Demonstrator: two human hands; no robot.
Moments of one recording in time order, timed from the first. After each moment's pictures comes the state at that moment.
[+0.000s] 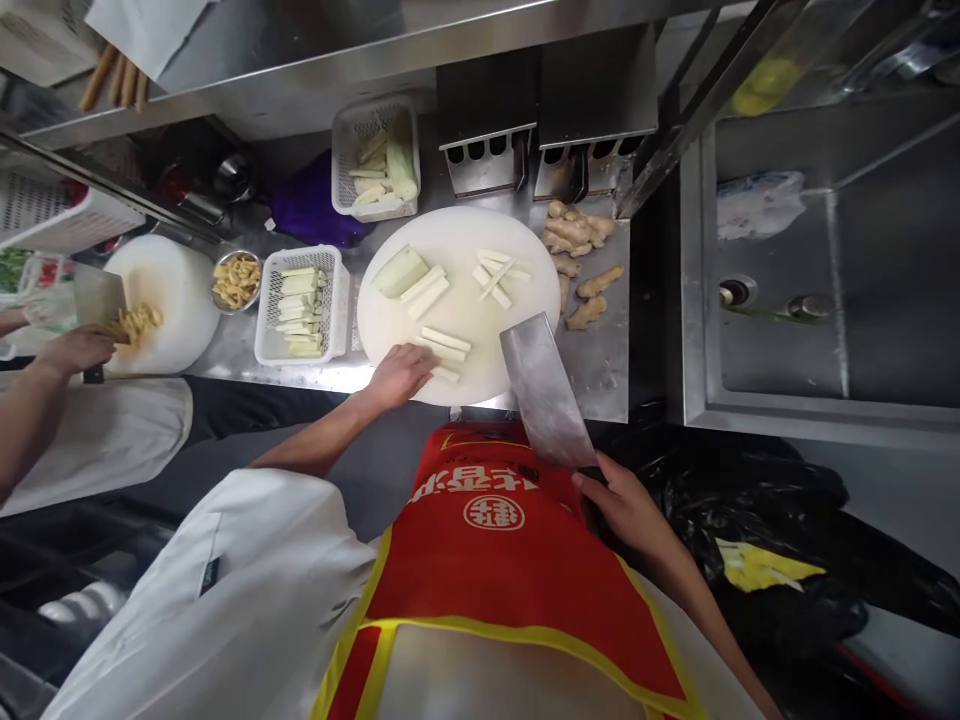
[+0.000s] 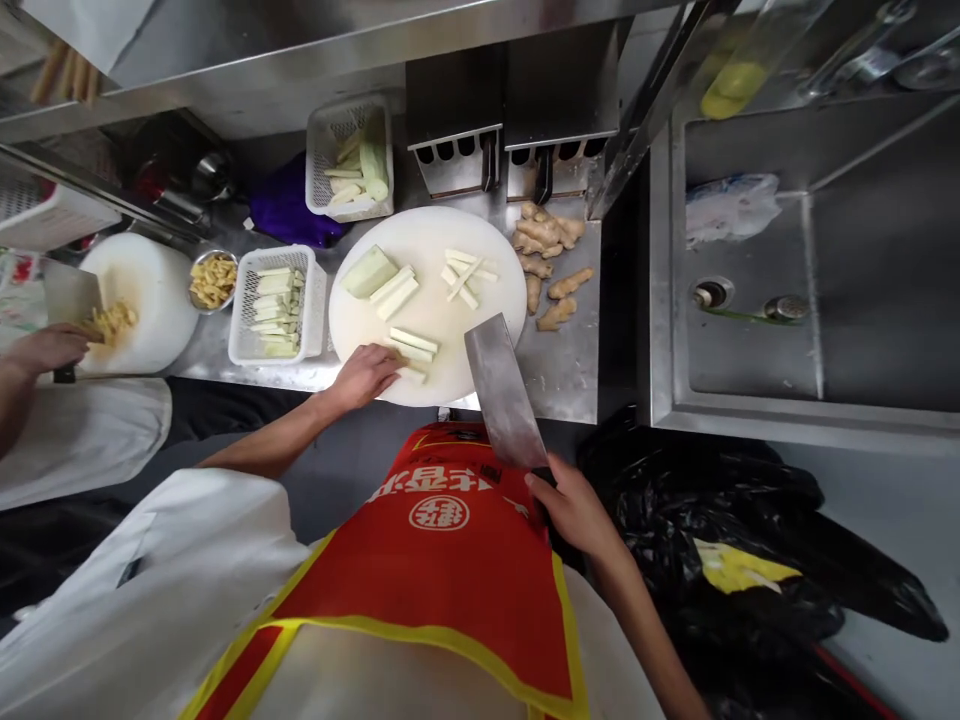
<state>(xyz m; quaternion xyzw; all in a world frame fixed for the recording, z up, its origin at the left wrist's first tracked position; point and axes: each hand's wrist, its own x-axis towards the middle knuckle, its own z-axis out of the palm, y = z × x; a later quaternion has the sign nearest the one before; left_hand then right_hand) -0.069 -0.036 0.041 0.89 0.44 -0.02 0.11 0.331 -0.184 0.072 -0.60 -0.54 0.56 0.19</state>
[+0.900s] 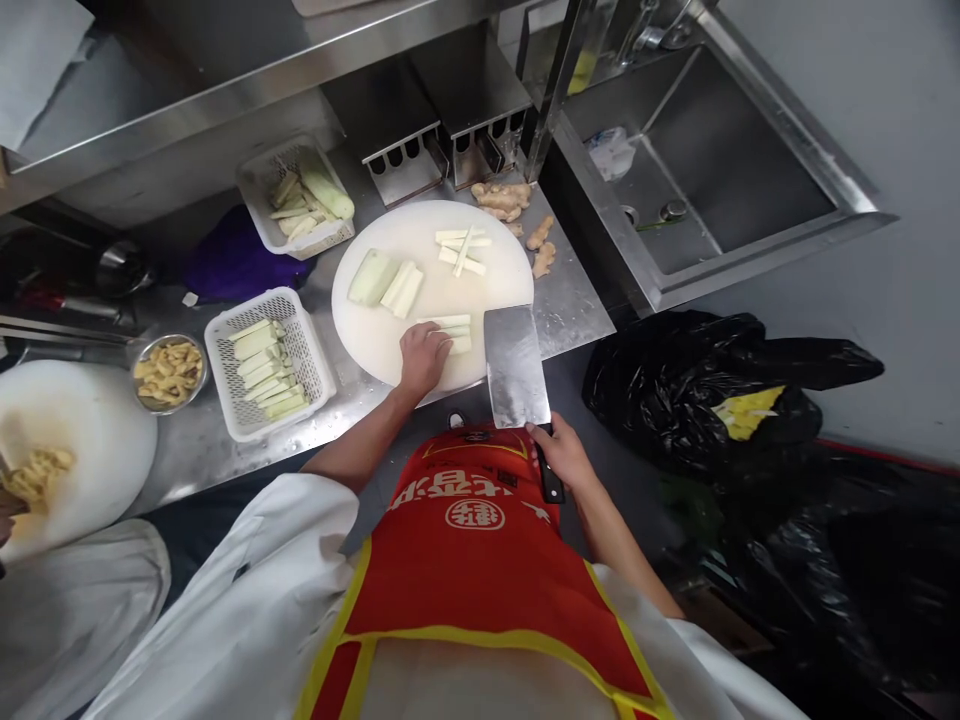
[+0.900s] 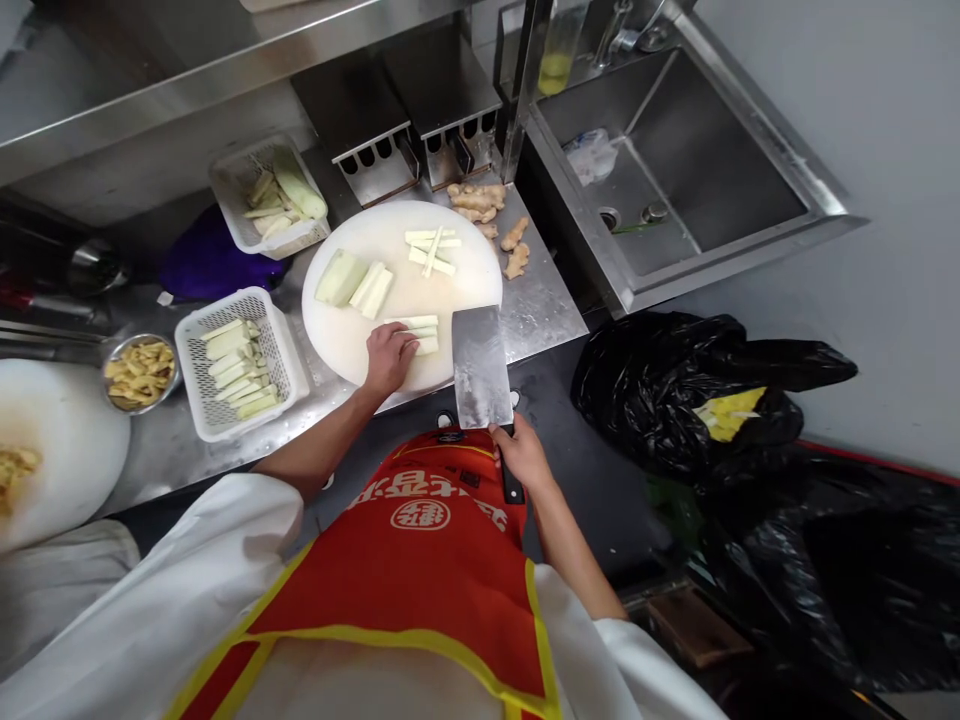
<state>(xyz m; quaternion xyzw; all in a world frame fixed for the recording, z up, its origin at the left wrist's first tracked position) -0.054 -0.006 -0.007 0.86 0.46 0.17 0.16 0.135 -0.245 0.006 -0.71 -0.24 0.53 0.40</state>
